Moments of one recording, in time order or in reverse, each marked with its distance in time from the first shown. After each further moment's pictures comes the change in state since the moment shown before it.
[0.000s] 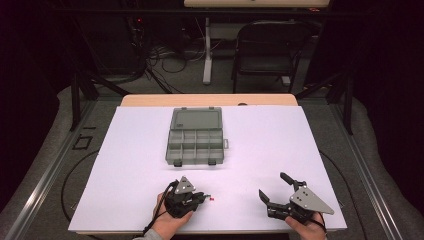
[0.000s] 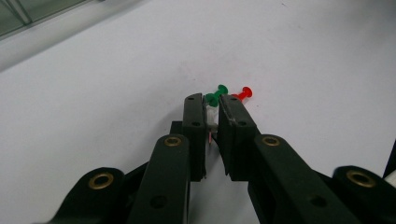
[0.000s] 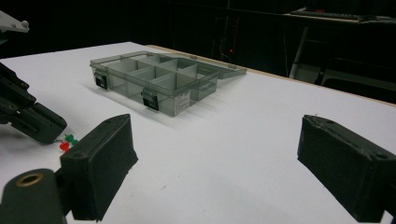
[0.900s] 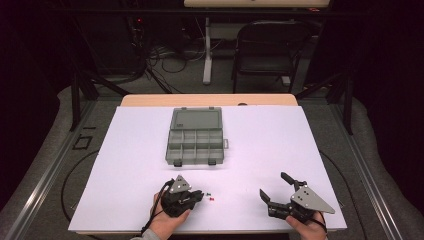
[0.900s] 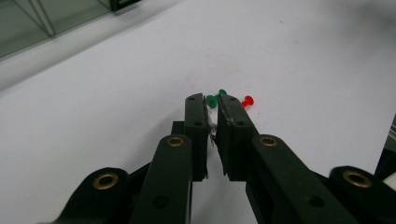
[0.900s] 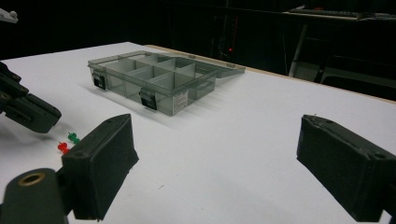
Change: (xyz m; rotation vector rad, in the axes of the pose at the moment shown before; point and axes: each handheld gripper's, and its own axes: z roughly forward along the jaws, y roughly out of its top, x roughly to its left) left arm 0.005 0.000 -0.011 -0.053 0.004 -0.023; right arm -0.002 -0.001 0.000 0.003 -0.004 0.005
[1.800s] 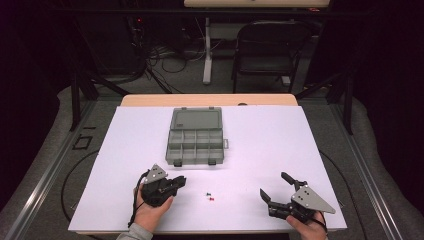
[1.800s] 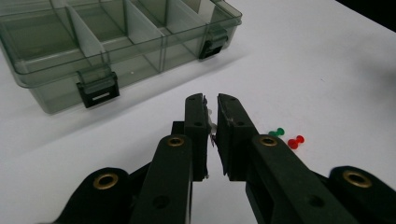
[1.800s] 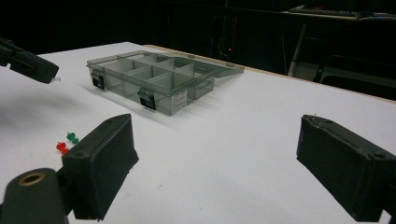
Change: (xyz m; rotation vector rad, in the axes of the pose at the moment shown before) left arm 0.038 0.004 -0.040 -0.151 0.102 -0.126; right arm -0.001 0.000 0.000 0.002 -0.001 0.002
